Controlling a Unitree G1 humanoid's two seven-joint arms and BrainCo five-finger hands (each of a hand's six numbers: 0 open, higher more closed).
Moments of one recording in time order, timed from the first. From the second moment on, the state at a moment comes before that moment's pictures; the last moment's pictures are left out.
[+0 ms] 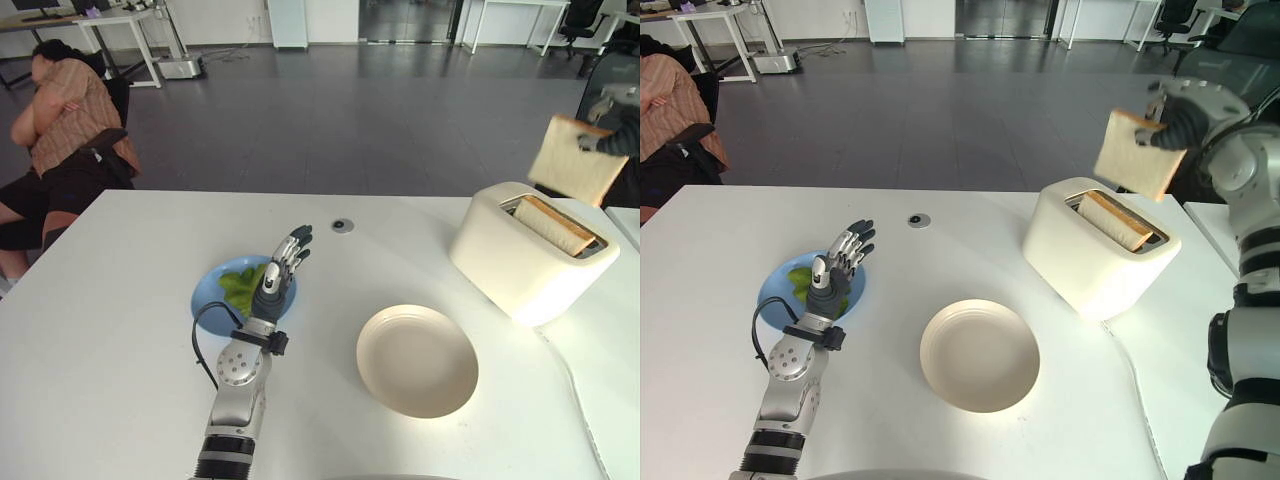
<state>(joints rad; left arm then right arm) -0.02 0.10 -0.02 0.02 -0.14 -0.34 -0.25 -1.12 -0.99 0.24 0.87 -0.66 -0.41 0.10</state>
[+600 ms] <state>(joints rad) -0.04 0.12 0.04 0.02 -0.14 -0.34 -0.24 -0.66 -0.86 0.29 -0.14 -0.01 0.01 0.97</state>
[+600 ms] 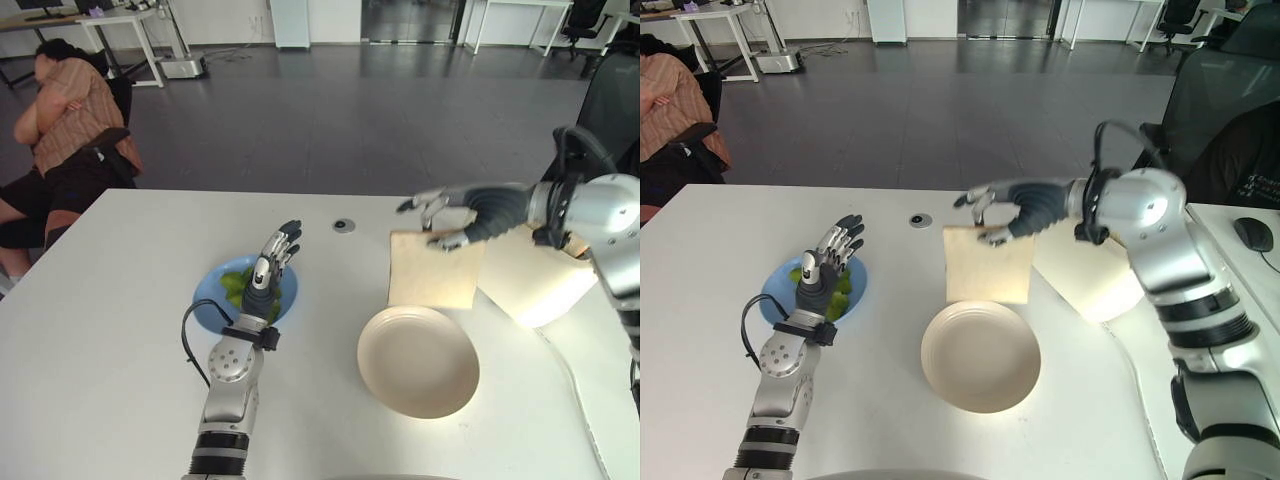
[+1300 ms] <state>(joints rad) -0.09 0.15 0.05 0.03 -0.12 -0.34 -0.27 -0.40 -0.76 0.36 -0.10 -0.15 -0.19 0.91</state>
